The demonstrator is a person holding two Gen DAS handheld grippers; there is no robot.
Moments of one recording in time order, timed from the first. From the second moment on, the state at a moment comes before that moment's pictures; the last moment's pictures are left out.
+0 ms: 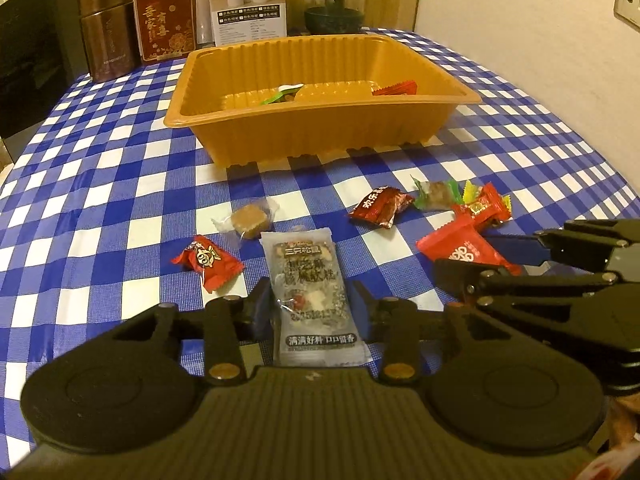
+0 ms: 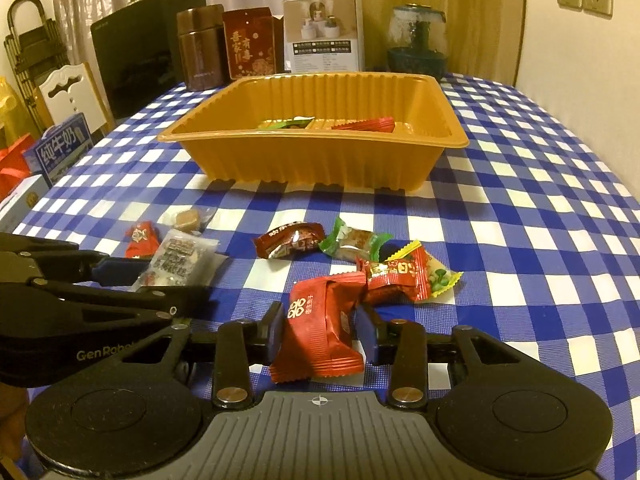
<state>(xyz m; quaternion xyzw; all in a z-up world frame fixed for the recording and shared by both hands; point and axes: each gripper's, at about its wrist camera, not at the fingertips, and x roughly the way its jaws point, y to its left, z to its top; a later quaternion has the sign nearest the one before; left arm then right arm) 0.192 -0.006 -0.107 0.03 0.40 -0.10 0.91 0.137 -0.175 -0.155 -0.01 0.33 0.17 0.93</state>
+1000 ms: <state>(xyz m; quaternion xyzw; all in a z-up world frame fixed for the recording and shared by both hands) 0.175 -0.003 -0.087 0.04 0.37 -0.08 0.92 0.125 -0.183 -0.136 0.03 0.31 0.18 0.93</state>
